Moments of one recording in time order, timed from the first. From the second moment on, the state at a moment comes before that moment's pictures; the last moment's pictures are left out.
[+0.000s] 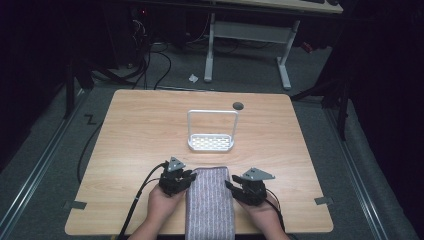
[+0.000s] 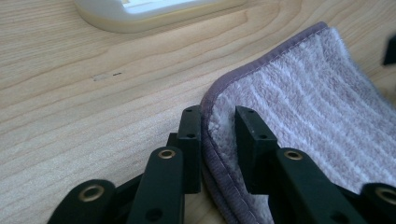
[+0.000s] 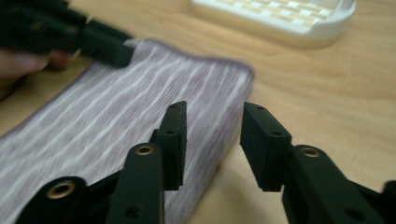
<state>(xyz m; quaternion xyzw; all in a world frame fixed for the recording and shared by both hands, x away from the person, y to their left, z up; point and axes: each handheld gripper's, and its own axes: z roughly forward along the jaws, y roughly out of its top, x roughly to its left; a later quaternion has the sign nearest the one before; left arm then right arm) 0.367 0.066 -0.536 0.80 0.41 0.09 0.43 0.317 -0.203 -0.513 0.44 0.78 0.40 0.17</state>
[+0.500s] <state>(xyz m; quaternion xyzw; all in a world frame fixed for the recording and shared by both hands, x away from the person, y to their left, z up) 0.367 0.067 -0.536 0.80 0.41 0.08 0.43 0.350 -0.180 -0.531 0.48 0.78 0.36 0.18</state>
